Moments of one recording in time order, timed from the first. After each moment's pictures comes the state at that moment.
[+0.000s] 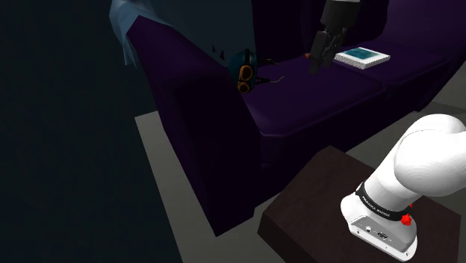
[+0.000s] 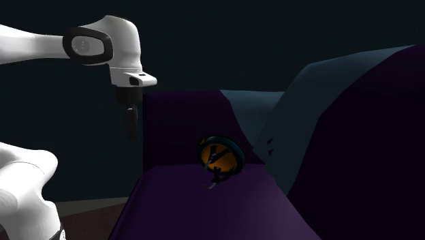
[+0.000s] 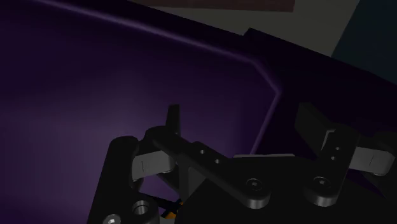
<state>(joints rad) -0.01 -0.77 -0.02 -2.35 0.05 1.56 -0.06</state>
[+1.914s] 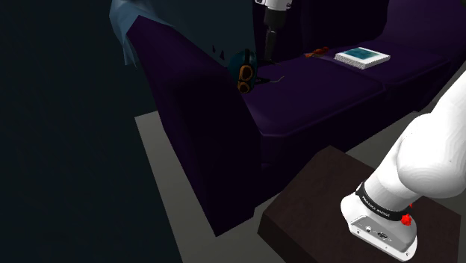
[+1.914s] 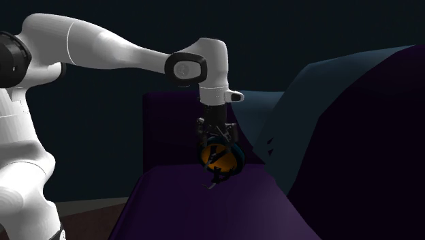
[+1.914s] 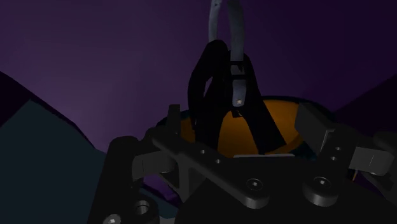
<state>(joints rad) 0.07 -0.01 -0.26 -1.82 0.05 1.86 -0.83</state>
